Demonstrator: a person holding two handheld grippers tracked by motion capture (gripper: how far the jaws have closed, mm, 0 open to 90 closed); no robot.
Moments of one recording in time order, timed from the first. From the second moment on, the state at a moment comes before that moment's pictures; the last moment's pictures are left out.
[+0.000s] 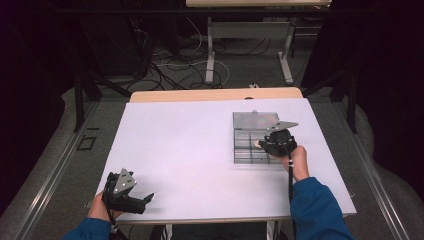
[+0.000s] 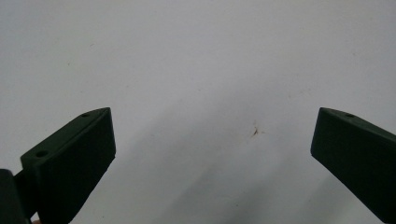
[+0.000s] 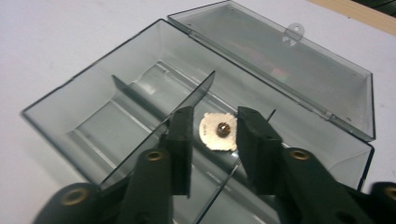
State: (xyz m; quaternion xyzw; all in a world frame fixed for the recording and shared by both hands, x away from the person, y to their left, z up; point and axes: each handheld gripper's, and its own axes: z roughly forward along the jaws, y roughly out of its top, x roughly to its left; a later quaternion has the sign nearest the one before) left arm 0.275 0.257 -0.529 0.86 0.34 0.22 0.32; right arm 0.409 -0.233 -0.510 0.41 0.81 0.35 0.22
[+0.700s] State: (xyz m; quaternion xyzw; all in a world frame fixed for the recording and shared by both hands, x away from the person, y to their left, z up) left arm 0.275 0.257 -0.529 0.86 0.34 0.22 0.32; right arm 0.353 -0.244 -0.482 0.36 0.84 0.38 0.15
